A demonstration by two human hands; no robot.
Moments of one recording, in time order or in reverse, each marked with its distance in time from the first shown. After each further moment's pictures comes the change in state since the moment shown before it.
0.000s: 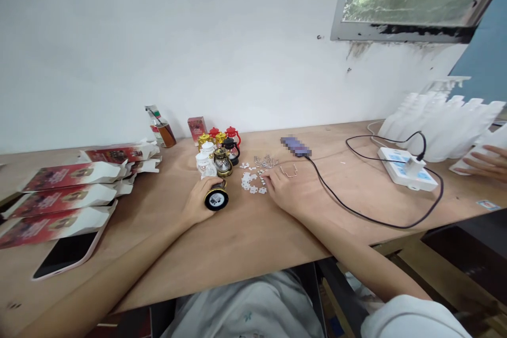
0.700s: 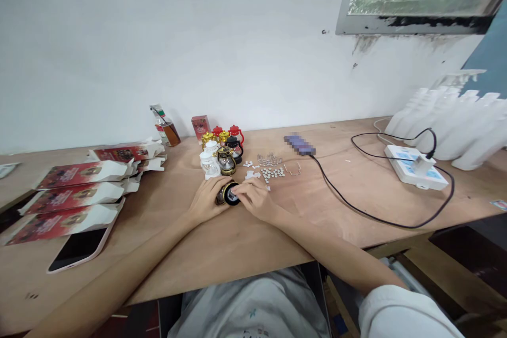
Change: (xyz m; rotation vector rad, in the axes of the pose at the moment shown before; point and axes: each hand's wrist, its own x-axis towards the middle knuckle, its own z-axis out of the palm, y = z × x) left_hand 0.002 0.006 0.002 0.079 -0.097 0.003; right_hand 0.013 -0.066 0.032 0.259 0.155 -0.347
